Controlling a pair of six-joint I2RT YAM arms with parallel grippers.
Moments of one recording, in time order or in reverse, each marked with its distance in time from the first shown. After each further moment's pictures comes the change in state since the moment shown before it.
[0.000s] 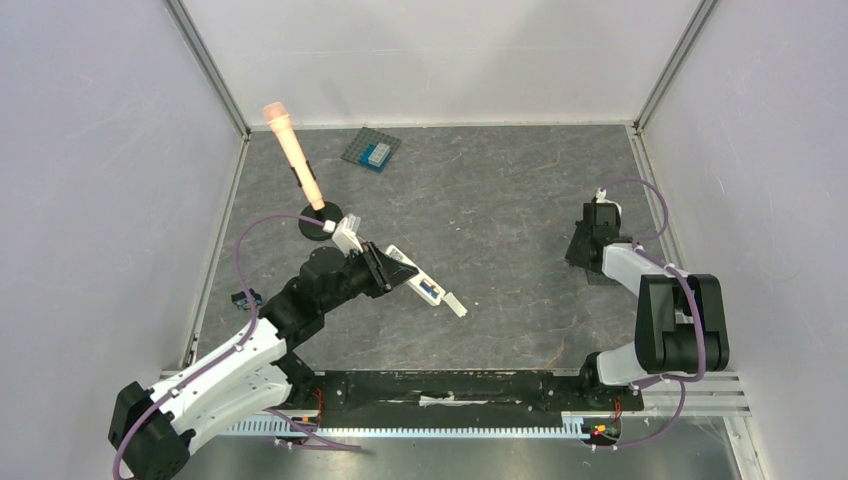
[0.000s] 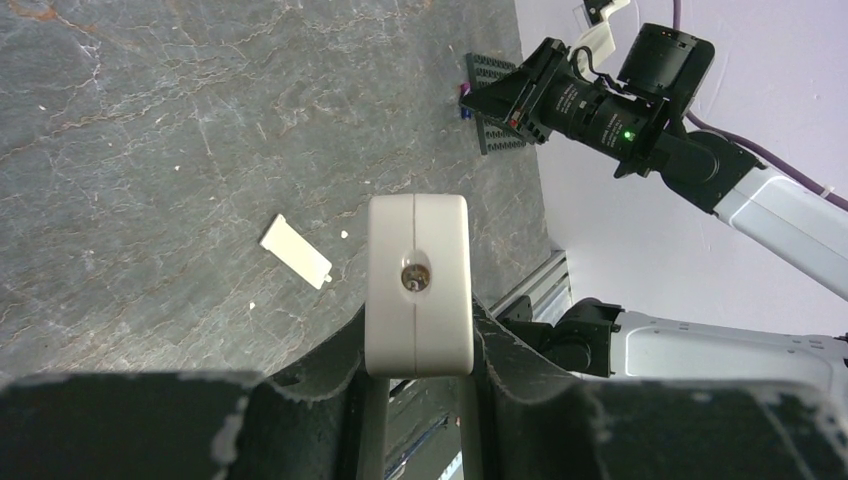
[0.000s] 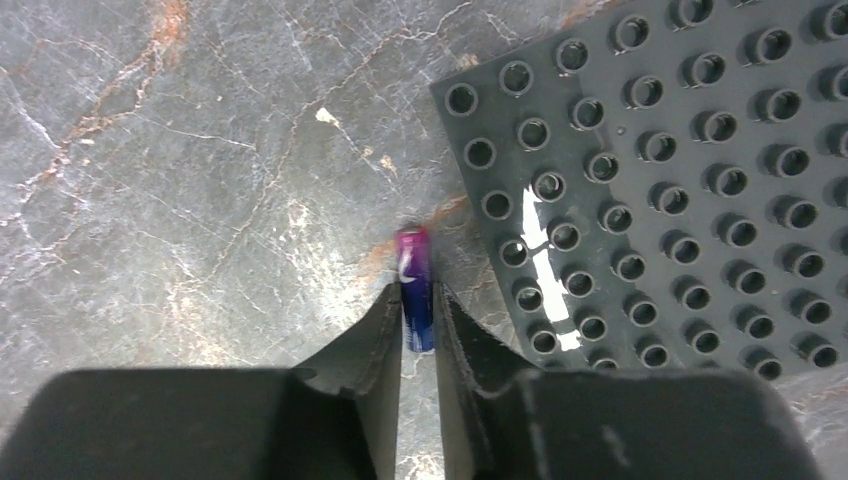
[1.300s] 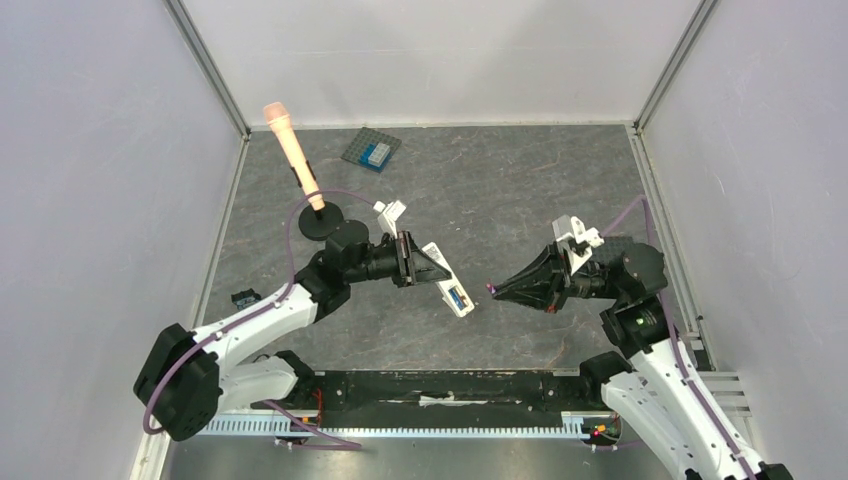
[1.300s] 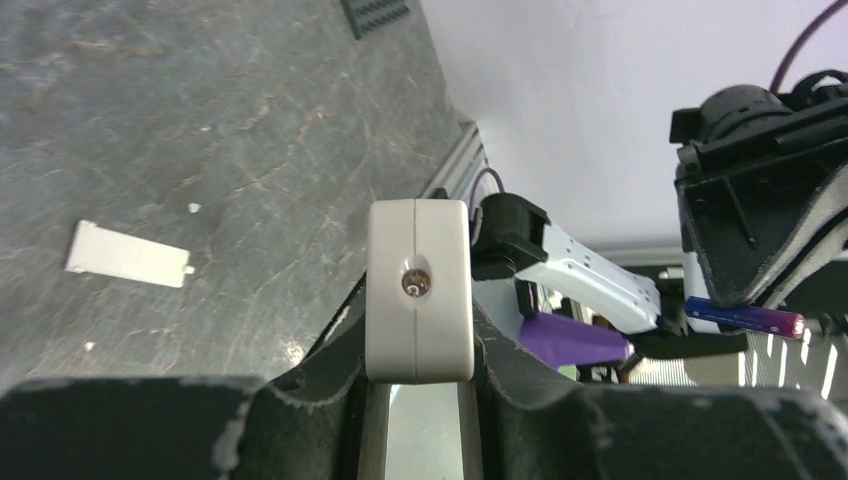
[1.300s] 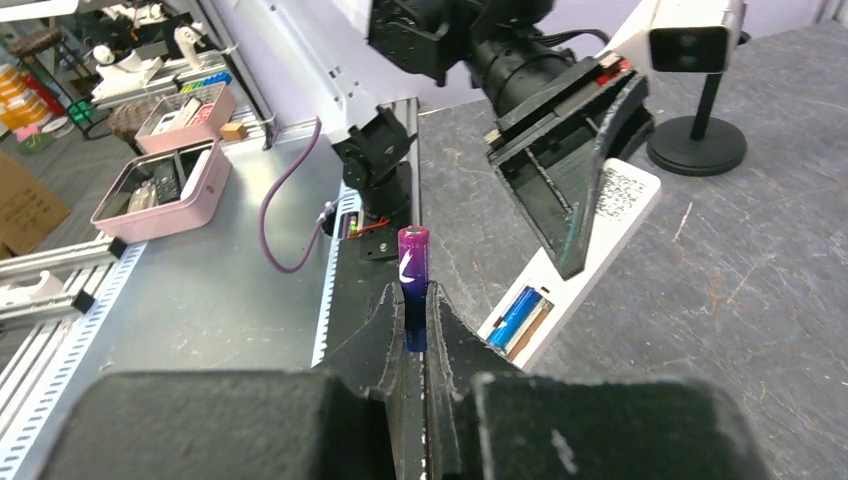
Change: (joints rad) left arm 0.023 0.328 0.116 0.243 0.426 0.019; right arm 0.367 -0.846 -0.087 0.375 -1.300 0.039
